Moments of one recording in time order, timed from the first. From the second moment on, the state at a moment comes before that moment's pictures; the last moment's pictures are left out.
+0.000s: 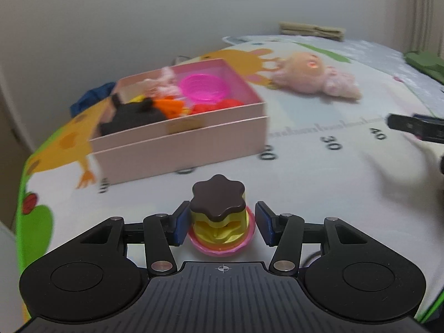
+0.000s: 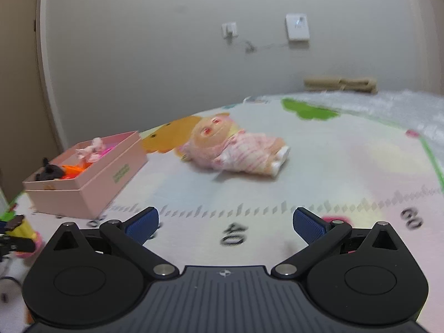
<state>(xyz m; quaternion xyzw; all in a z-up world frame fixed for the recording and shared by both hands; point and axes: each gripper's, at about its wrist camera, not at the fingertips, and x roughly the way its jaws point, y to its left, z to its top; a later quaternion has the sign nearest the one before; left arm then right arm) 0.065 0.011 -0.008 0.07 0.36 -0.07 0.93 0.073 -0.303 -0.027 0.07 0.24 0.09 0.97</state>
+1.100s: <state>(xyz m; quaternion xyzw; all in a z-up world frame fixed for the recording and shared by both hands) 0.175 0.059 0.054 0.00 0.21 -0.02 0.98 0.070 -0.229 -0.021 0.02 0.33 0.23 0.92</state>
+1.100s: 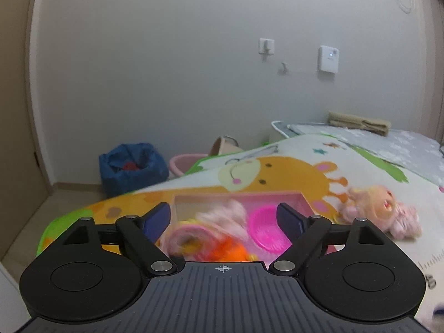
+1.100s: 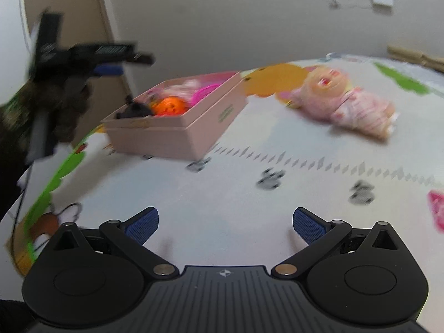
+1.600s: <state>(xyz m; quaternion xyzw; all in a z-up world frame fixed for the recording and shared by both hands) 0.092 0.012 -0.037 -0.19 0.21 -0.26 0.92 0.225 -0.228 -0.013 -0.21 0.23 0.10 0.94</state>
